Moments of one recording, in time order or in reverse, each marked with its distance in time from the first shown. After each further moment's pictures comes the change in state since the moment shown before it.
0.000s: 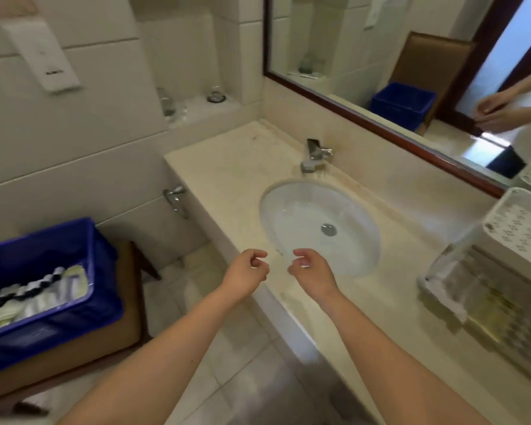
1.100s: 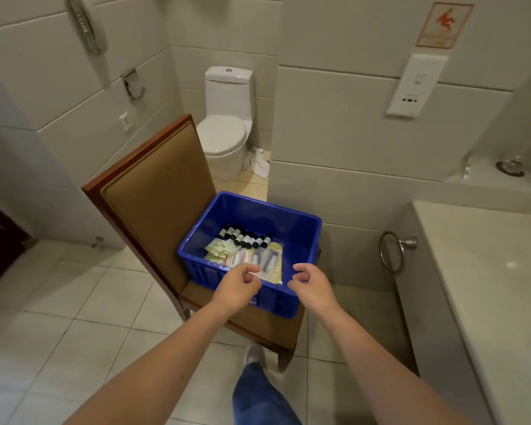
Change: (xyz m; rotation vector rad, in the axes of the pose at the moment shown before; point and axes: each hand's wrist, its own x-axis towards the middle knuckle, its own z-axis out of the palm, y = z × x) left_hand -0.113 -0.229 -0.412 -0.228 0.641 -0.288; right_hand -0.062 -0.140 0.472 -0.367 -0.704 -0.294
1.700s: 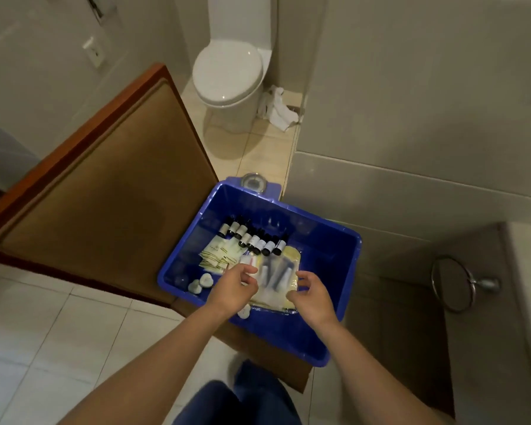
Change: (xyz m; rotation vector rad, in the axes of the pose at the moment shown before) left_hand 0.236 -0.036 -0.022 0.076 -0.064 -0.241; right_hand 0.229 0.011 0.058 -0.027 -0.161 0.281
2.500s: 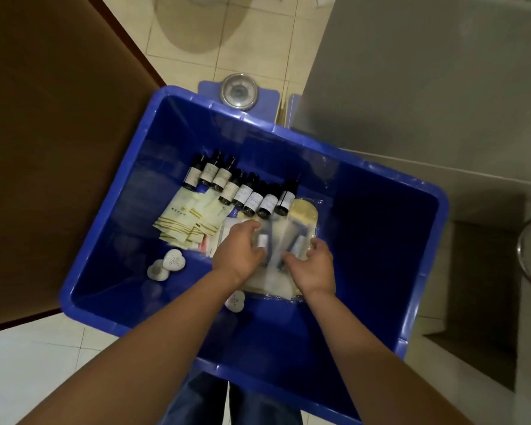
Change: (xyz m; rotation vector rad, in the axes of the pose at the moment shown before) left_hand 0.189 -0.087 0.073 0.297 -0.085 -0.054; right_hand 0.177 0.086 0.077 -0.103 0.164 0.346
